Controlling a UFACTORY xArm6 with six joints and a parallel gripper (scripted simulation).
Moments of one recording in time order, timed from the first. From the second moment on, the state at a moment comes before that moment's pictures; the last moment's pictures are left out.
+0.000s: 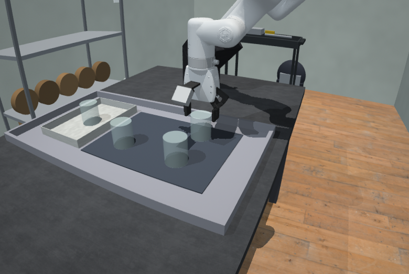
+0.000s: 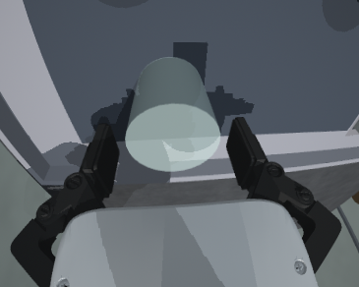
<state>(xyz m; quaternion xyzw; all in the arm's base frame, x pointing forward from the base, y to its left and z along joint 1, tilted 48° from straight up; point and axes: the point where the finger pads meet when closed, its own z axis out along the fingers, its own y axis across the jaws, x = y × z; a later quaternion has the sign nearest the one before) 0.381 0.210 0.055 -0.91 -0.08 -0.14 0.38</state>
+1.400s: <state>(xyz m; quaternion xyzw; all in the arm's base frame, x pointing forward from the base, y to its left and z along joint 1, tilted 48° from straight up) 0.386 0.228 0.039 -0.91 -0.08 -0.14 0.38</state>
